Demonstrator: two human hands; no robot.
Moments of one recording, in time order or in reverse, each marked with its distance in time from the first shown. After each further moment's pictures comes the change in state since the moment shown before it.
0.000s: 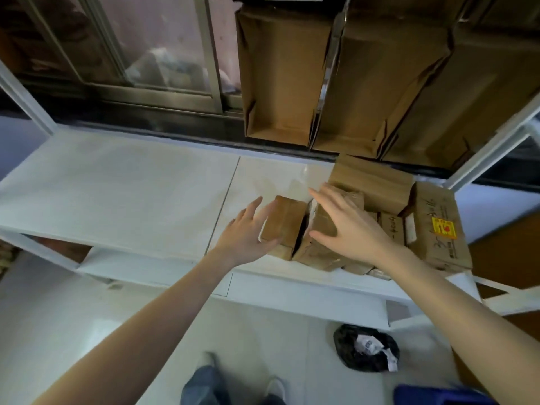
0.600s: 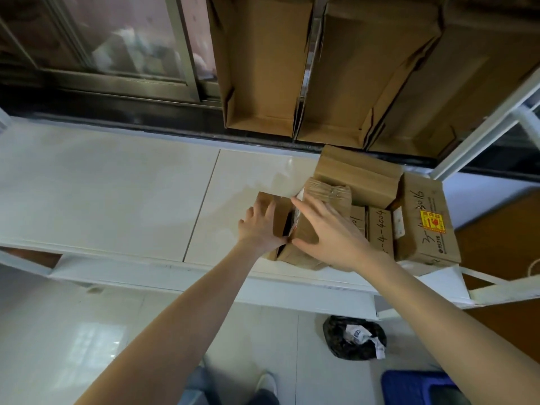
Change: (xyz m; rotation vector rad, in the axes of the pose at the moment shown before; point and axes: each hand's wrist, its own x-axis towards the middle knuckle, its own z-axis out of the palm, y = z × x) left_hand 0.074 0.027 0.064 0.117 -0.149 -0.230; right_hand 0.011 0.015 0.026 -0.007 -0.074 0.069
